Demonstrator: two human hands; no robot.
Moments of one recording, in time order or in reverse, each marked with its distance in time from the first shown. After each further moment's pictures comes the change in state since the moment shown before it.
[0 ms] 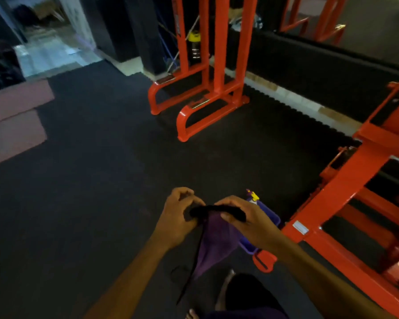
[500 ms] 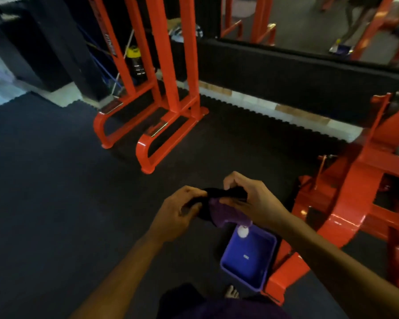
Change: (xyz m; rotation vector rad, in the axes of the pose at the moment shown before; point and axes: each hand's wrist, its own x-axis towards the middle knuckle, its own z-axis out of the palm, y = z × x) left_hand 0.325 -0.034 -0.007 -0.153 -0.192 0.467; right_hand 0.226 0.052 -0.140 -0.206 0.254 0.049
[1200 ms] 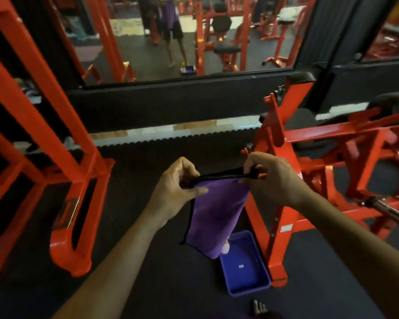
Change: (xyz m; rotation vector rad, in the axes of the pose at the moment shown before) left_hand 0.240 -0.042 -0.074 -0.557 -0.554 0.180; right_hand 0.070 -0.053 -0.030 -0.398 0.687 0.339
